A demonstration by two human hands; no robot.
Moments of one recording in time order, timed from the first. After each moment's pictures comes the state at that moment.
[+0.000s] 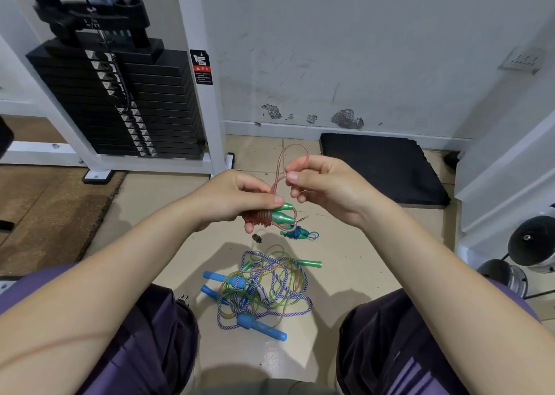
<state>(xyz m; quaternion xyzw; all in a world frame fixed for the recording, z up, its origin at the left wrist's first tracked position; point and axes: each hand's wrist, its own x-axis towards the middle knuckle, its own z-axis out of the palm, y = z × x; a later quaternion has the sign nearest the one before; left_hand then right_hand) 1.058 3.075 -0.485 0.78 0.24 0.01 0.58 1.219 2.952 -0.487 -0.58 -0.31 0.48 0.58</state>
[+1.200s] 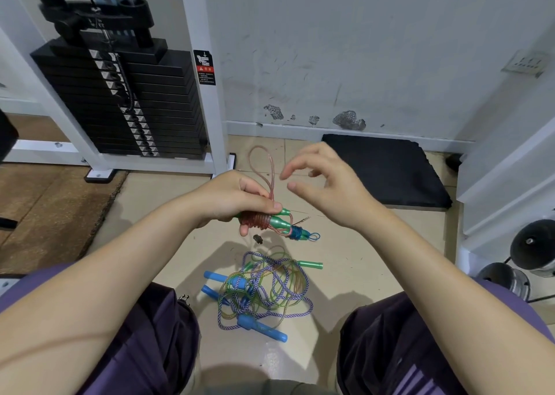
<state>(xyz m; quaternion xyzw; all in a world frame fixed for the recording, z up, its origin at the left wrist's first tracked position) 1.058 3.083 -0.487 0.80 0.24 -0.05 0.55 1.212 2.944 -0.484 -0.70 -0.56 0.15 0.42</state>
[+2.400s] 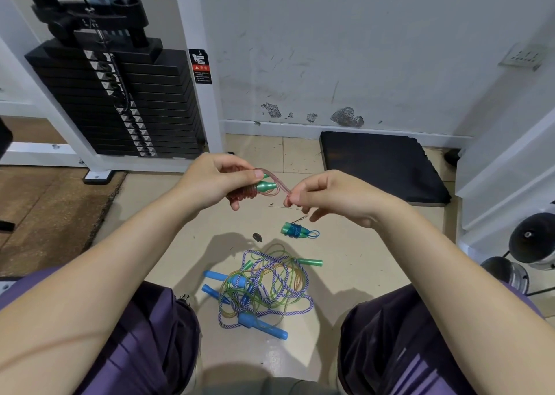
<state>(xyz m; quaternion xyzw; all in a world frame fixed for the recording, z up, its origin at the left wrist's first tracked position) 1.058 3.093 -0.489 0.74 0.31 0.17 0.58 1.230 2.937 -0.487 -0.71 -0.41 0.45 0.35</state>
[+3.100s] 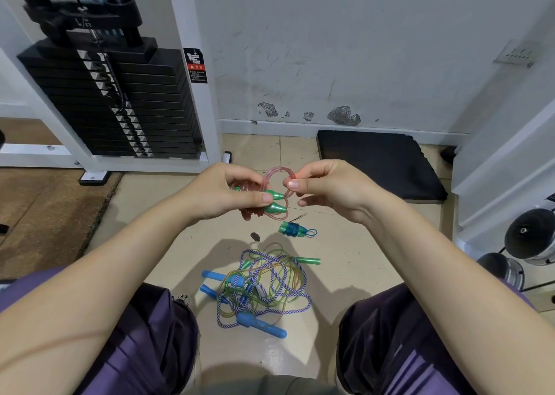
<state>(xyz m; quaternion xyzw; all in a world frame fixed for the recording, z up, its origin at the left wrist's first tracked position) 1.056 3.088 -0.495 0.78 0.17 0.09 0.59 1.223 2.943 -0.484 -0.65 -0.28 0.46 0.54</state>
